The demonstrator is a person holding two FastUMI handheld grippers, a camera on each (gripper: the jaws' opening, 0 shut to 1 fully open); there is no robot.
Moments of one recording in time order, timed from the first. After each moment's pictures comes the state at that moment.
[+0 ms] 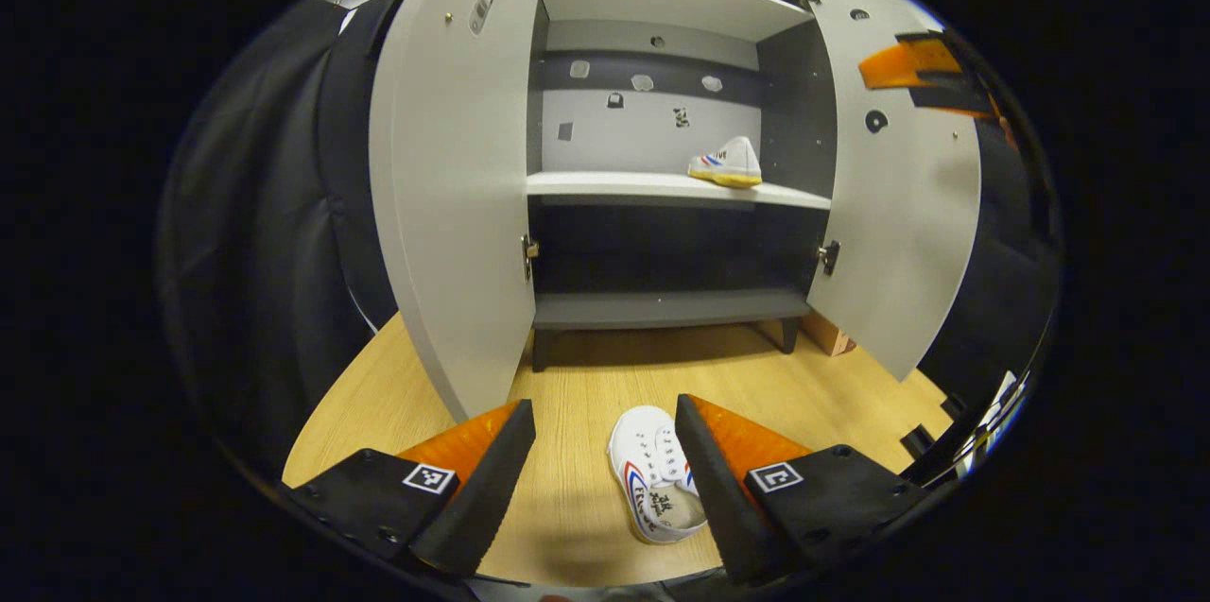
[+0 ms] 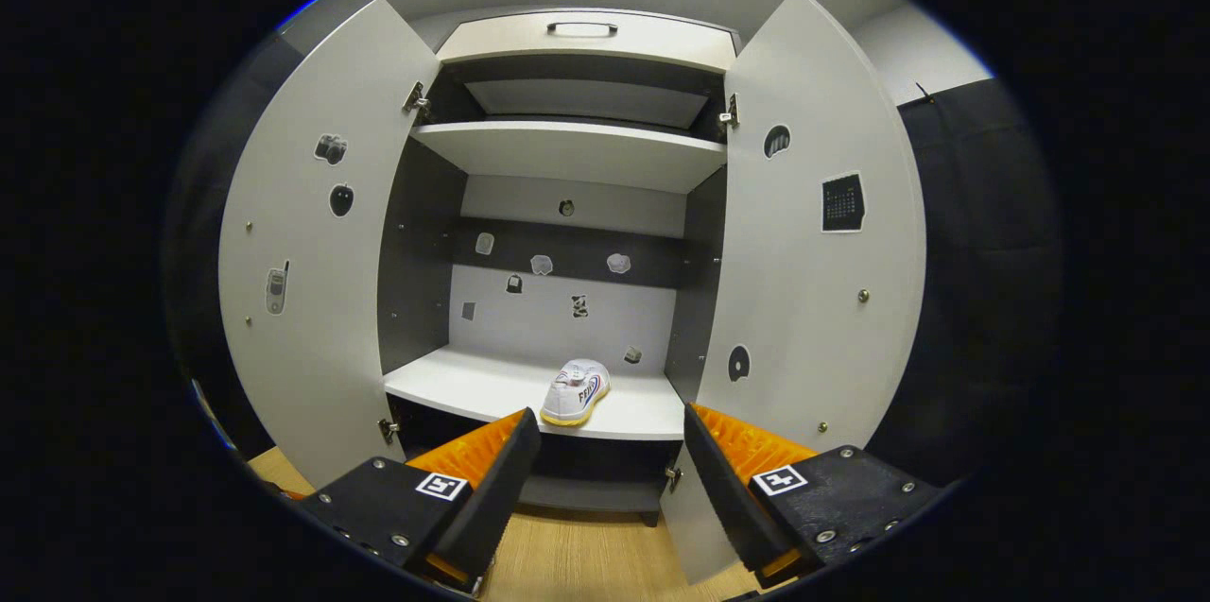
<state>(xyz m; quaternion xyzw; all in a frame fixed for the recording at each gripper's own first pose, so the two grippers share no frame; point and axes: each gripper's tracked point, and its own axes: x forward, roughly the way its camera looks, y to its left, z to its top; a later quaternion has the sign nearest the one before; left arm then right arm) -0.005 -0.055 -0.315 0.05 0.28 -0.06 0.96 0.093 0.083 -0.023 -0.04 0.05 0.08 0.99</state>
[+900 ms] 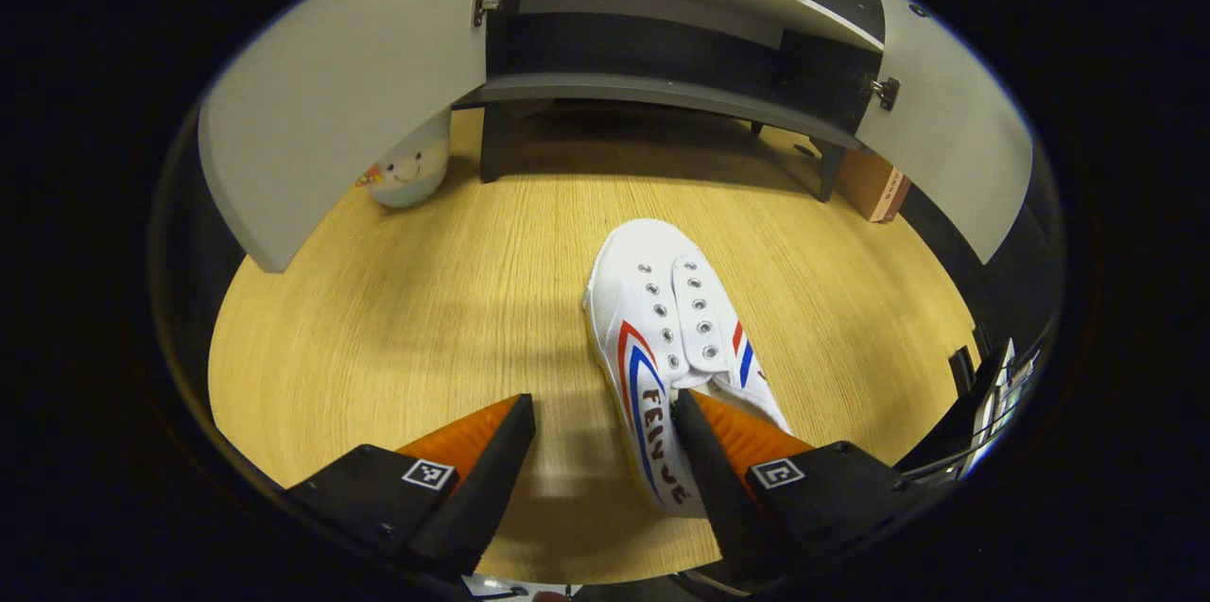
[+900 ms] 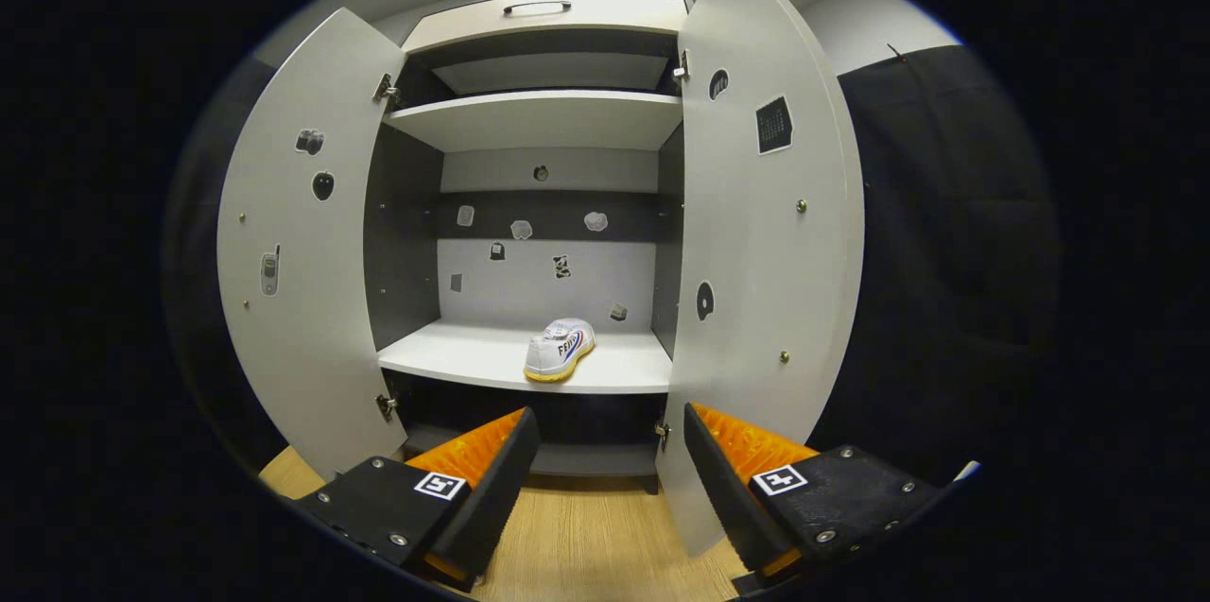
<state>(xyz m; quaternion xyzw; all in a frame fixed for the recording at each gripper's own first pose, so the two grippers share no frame) -0.032 -0.061 -0.498 0.01 0.49 -0.07 0.87 0.081 0.050 -0.066 -0.01 0.11 0.06 0.99</state>
